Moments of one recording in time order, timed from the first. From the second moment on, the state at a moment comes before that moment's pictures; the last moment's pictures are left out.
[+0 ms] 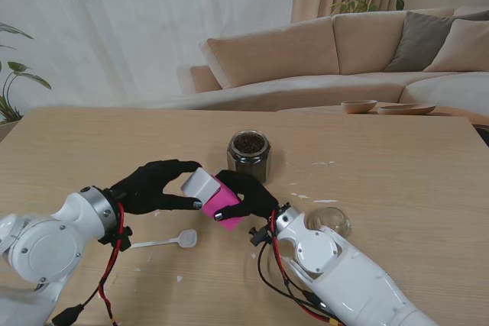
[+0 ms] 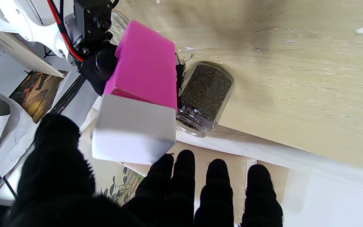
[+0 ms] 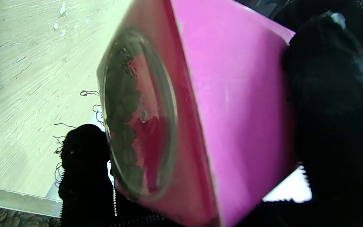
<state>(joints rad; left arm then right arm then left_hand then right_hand) 1.75 -1.00 -1.48 -2.12 0.54 -0.02 -0.53 -1.30 -1.24 0.79 -1.22 0.11 -0.60 -0.03 0.70 -0.16 0.00 -0.02 0.31 0.32 0.12 0.45 0.36 0.22 0.16 0.42 0.20 0.21 0.14 0.55 0.00 0.29 0.26 0.88 0.54 -0.97 0.74 -0.29 0.76 0.03 0.91 0.43 1.02 0.15 0.74 0.52 1.01 0.21 0.83 0.58 0.62 0.33 1.44 0.80</state>
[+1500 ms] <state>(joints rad) 1.68 -1.00 -1.38 -2.09 0.49 0.04 -0.52 -1.30 -1.24 0.78 -1.21 0.11 -0.61 -0.04 0.98 -0.29 0.21 -0.03 0.25 0.25 0.21 0.56 0.38 0.14 0.40 0.57 0.29 0.19 0.25 0.68 0.05 0.28 0.33 0.91 0.54 -0.97 0.74 -0.29 0.76 0.03 0.91 0.42 1.02 0.15 0.74 0.52 1.01 0.21 0.83 0.58 0.62 0.33 1.44 0.80</state>
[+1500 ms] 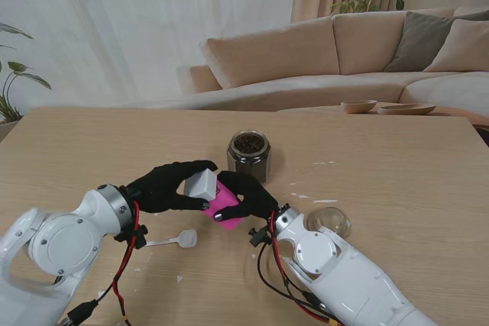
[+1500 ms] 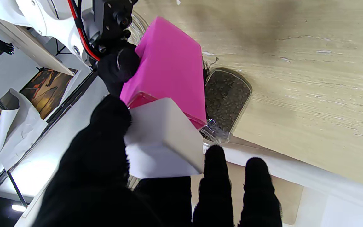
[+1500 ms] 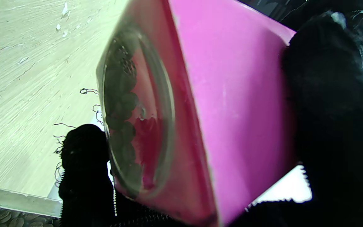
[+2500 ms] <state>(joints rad) 1.70 -1.02 -1.44 -2.09 0.45 0.05 -0.49 -1.34 -1.21 0.84 -1.30 0.15 -0.56 0.02 1.05 -0.50 0.16 -0.07 0.43 0.25 0.48 0.67 0.71 0.24 0.20 0.87 0.54 0.25 0.61 0.80 0.11 0.30 0.85 0.92 0.35 -0.59 0.59 -0.11 0.35 0.06 0.39 0.28 0.39 0.08 0.45 0.27 0.45 0.19 0.31 0.37 0.15 0.33 0.99 0.74</state>
